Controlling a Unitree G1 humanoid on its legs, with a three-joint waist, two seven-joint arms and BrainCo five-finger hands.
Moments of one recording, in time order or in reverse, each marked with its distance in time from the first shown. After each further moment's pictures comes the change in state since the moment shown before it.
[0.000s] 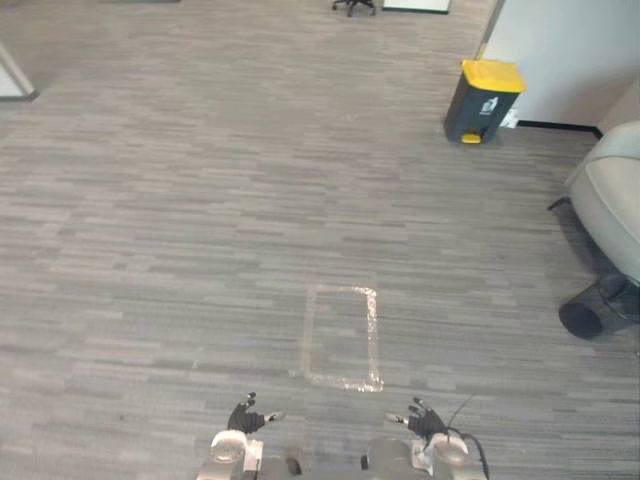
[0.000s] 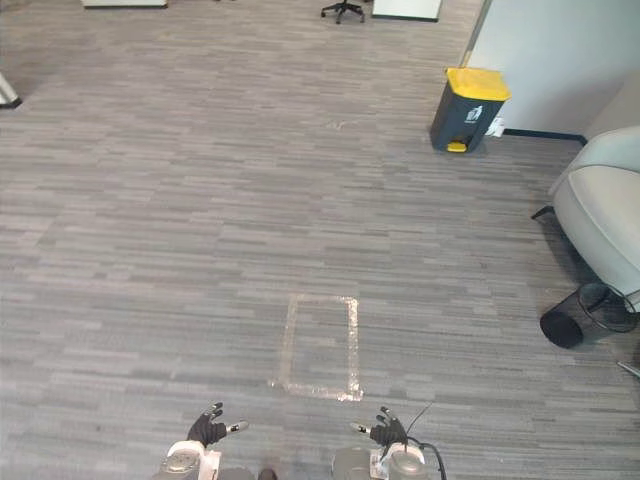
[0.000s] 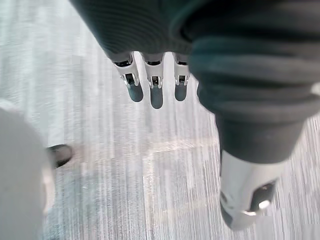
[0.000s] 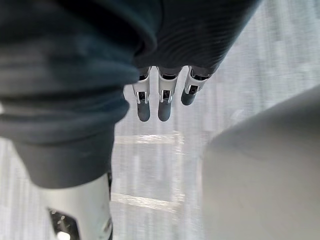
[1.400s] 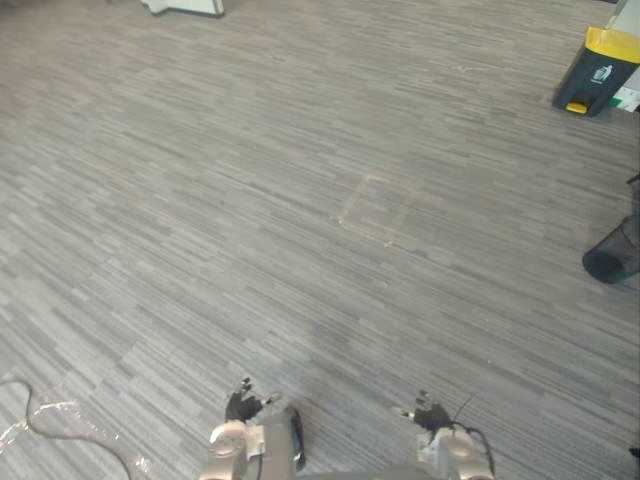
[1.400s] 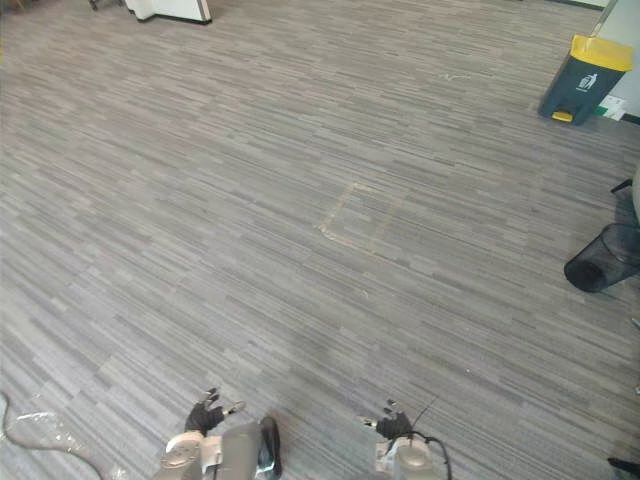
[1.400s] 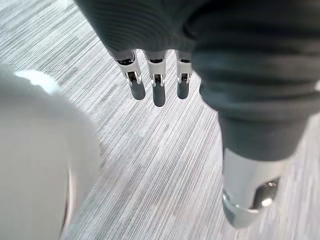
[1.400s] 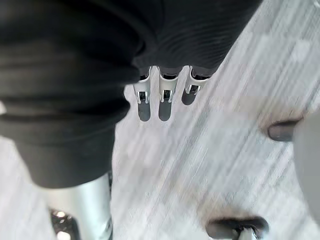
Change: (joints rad) left arm 0.021 -0.044 0.129 -0.099 -0.042 -0.016 0.022; right arm 0.022 -0.005 0.014 -0.017 0.019 0.004 -0.012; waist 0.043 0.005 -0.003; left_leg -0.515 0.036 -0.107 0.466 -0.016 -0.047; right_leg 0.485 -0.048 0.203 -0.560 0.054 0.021
